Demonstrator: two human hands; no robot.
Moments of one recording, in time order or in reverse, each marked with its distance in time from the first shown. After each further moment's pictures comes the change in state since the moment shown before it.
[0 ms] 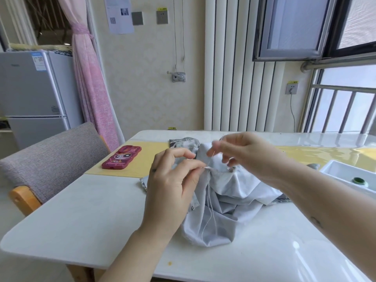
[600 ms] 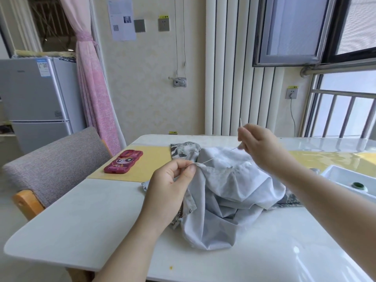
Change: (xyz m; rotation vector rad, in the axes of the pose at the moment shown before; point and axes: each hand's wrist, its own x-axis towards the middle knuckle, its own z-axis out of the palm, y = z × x) left_hand 0.012 0.007 -0.009 -0.612 -0.204 -0.647; right_hand 0.027 0.026 -0.024 -0.321 0.400 -0.110
